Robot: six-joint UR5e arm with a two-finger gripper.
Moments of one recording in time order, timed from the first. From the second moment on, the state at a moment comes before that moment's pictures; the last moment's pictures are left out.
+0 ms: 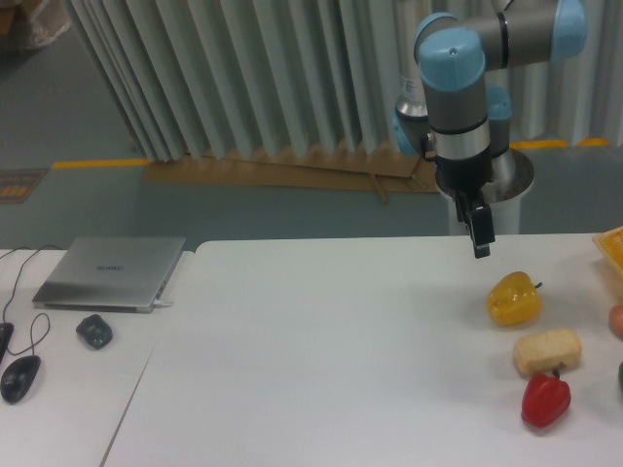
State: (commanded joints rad) arm 2.30 -1.63 -1.57 -1.43 1.64 1.46
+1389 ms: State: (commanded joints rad) arm 2.37 -1.63 -1.61 -1.31 1.64 1.32
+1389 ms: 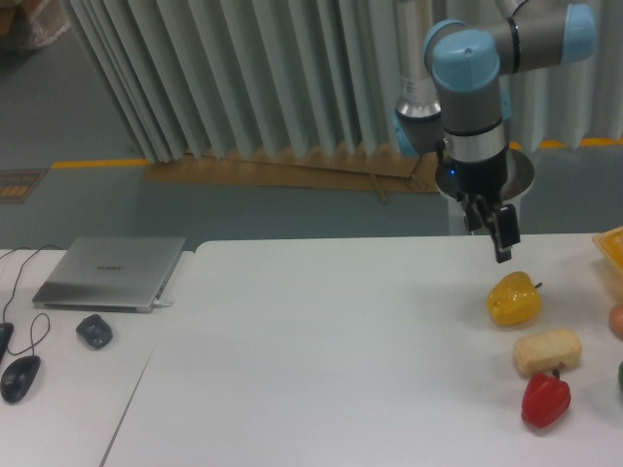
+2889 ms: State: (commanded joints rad) arm 2.51 -1.90 -1.46 -1.17 1.73 0.81
